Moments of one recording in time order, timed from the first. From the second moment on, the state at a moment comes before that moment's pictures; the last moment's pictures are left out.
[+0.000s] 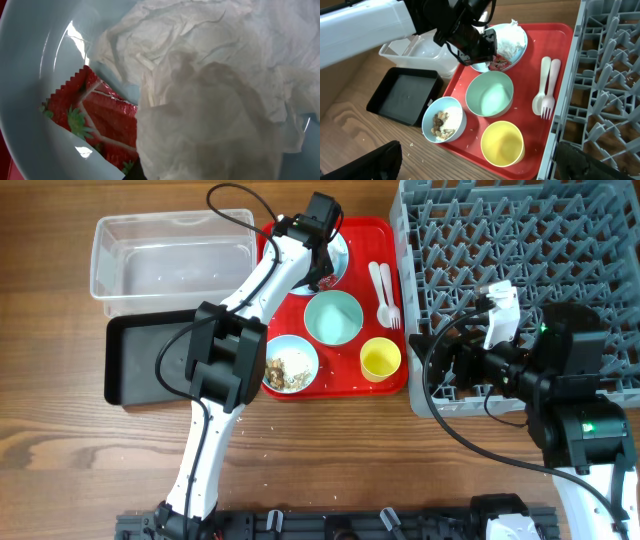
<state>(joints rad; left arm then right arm) -0.44 2.50 2.15 -0.92 -0.18 -0.72 0.06 0.94 0.99 -0.72 -0.55 0.07</state>
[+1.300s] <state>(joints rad) -0.32 2.21 2.14 -1.01 -0.05 -0.45 0.06 0.94 0.99 -0.72 -0.55 0.07</state>
